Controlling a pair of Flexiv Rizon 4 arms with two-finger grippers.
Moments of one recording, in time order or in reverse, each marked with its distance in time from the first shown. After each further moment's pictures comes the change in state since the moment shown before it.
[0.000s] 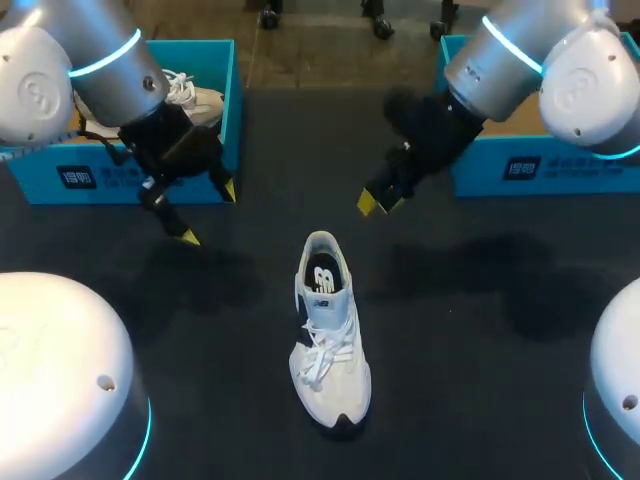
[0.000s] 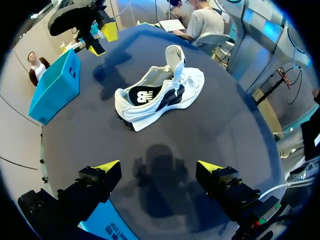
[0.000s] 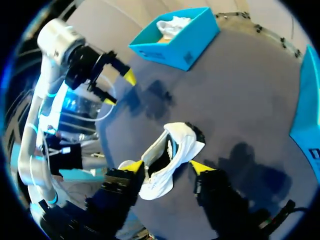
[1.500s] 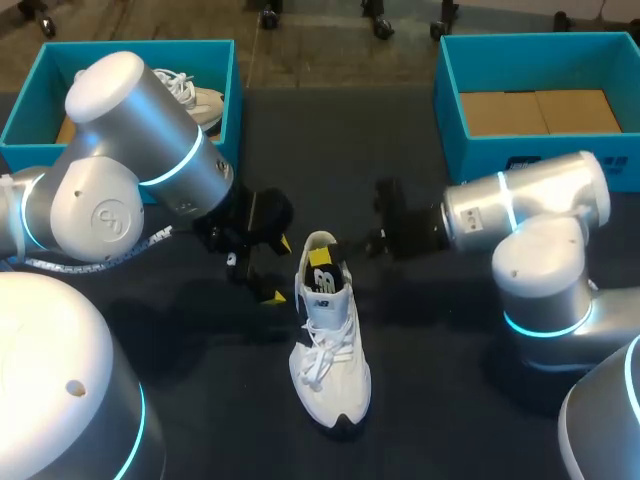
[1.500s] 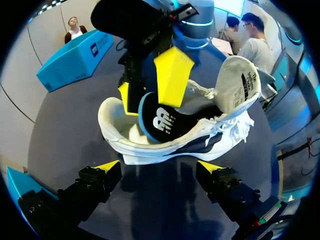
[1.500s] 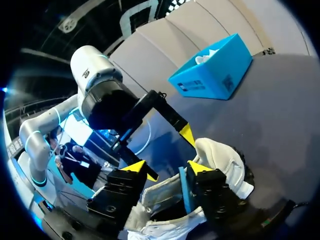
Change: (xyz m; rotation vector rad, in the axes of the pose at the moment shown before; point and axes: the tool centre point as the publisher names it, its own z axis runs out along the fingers) left arm 0.001 -0.072 0.113 0.086 -0.139 -0.424; right arm 0.030 0.003 0.113 -0.494 0.376 -0.186
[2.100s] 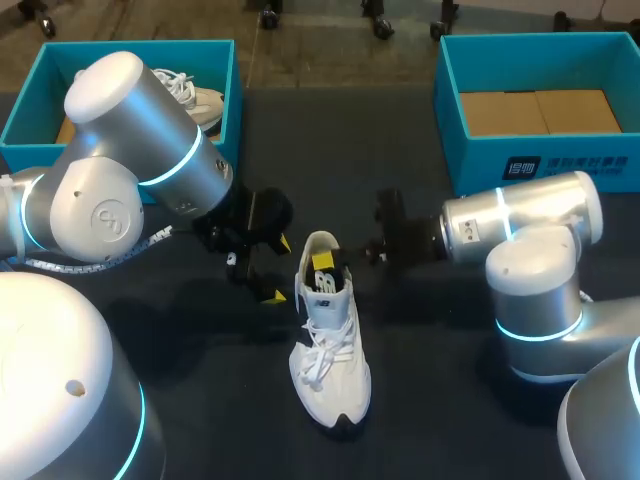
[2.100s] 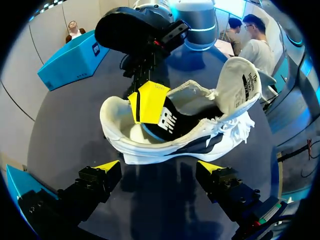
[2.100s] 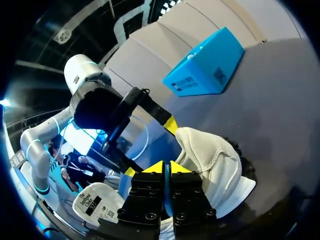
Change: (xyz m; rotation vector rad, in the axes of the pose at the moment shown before) left arm -0.001 0.000 0.000 0.005 -0.003 -0.016; right arm -0.021 -0.013 0.012 -0.040 0.019 0.095
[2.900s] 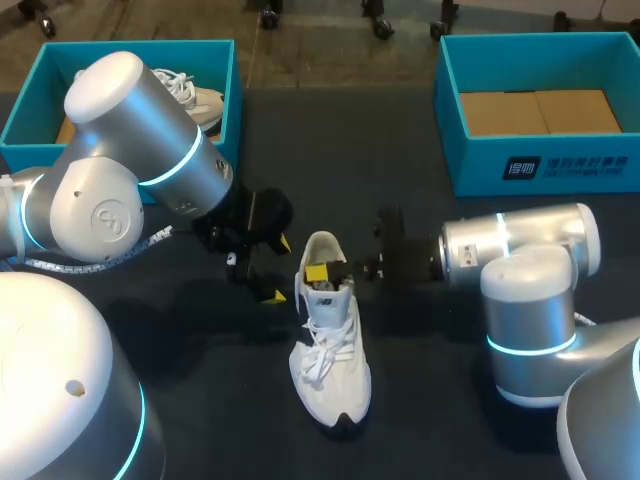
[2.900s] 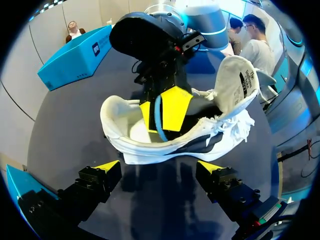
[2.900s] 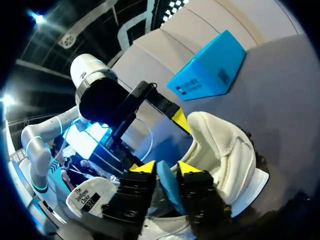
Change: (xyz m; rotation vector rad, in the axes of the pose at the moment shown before) left arm 0.000 0.000 0.000 0.000 0.000 0.000; right arm 0.011 -0.010 0.008 -0.078 0.026 -0.021
